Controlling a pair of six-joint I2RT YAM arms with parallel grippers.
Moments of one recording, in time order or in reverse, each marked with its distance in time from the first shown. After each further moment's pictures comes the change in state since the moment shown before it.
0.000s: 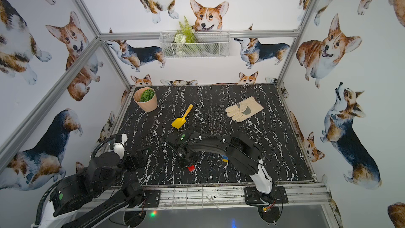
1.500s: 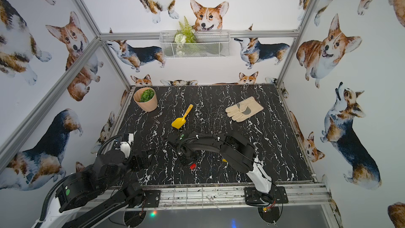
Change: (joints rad) left arm 0.000 0.031 -0.028 0.042 0.057 0.042; right arm -0.020 0.032 0.011 -0.008 0.105 -0.056
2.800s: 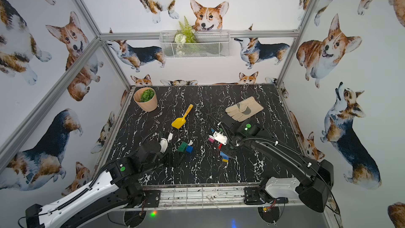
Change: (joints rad) left arm -0.053 0.295 -0.315 0.596 0.303 0.092; right arm -0.338 -0.846 -0.409 -0.197 0.002 -0.757
